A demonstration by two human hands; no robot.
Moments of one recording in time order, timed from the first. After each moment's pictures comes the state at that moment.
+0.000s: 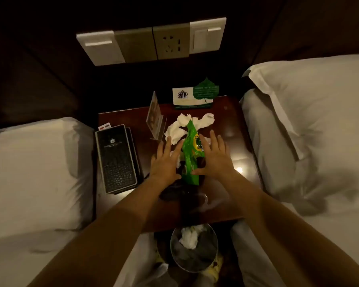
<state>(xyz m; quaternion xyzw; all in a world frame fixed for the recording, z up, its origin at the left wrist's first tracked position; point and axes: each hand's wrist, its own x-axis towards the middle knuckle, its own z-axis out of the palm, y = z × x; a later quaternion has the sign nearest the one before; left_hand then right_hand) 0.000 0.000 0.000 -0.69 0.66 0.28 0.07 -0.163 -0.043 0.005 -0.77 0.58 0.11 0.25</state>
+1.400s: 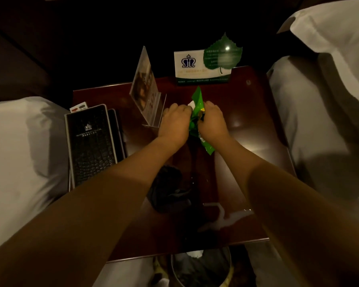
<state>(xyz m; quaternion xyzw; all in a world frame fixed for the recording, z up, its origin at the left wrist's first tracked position) -0.003 -0.102 -0.087 -0.69 0.71 0.12 -0.04 -0.111 -0.126 -0.092 -0.70 0.60 -0.18 0.33</state>
